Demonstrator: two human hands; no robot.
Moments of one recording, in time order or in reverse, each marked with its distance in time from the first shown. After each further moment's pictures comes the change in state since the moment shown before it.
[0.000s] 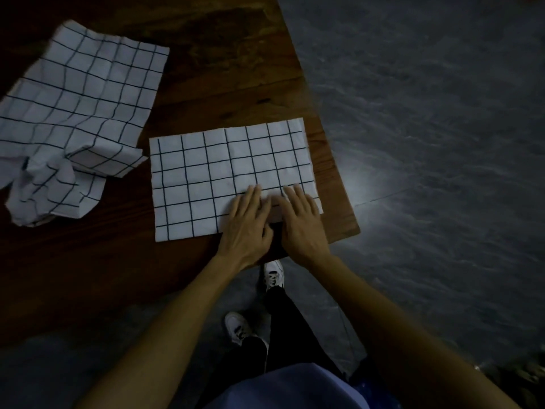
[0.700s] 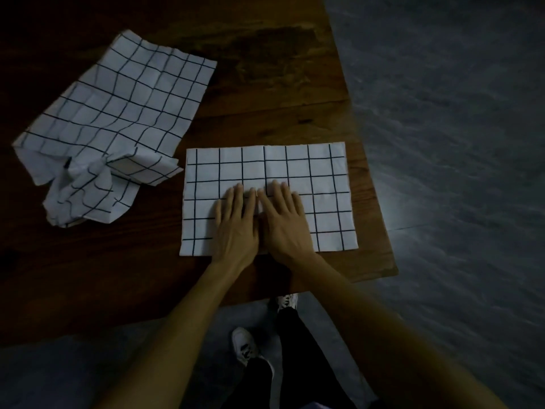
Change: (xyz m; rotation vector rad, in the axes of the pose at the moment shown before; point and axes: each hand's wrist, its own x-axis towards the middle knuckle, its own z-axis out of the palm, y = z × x) left_hand 0.012 -0.065 0.002 0.030 0.083 -0.342; right_hand 0.076 -0.047 0.040 -0.064 -0.130 -0.108
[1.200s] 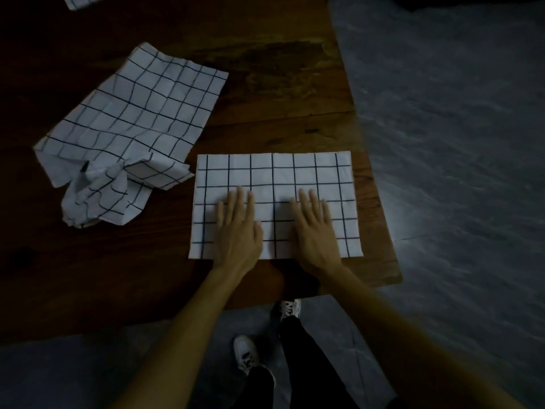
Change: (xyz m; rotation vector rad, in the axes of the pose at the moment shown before) left_hand -0.001 -0.004 -0.012 -0.039 0.057 -0.040; right_hand -0.016 0.030 -0.012 -0.093 0.092 -0.009
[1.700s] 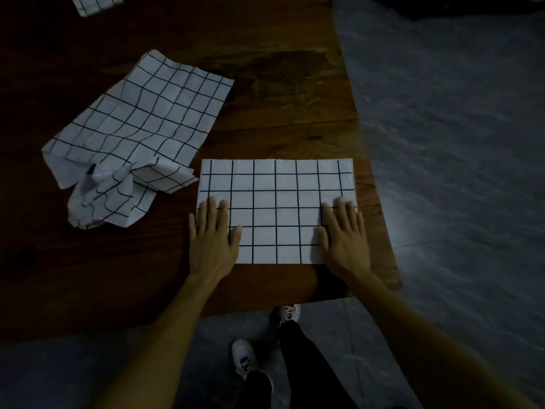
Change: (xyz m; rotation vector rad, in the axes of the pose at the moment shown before) left_hand -0.010 -0.052 0.002 0.069 -0.047 -0.123; right_hand -0.017 0.055 -0.007 -0.028 -0.052 0.210
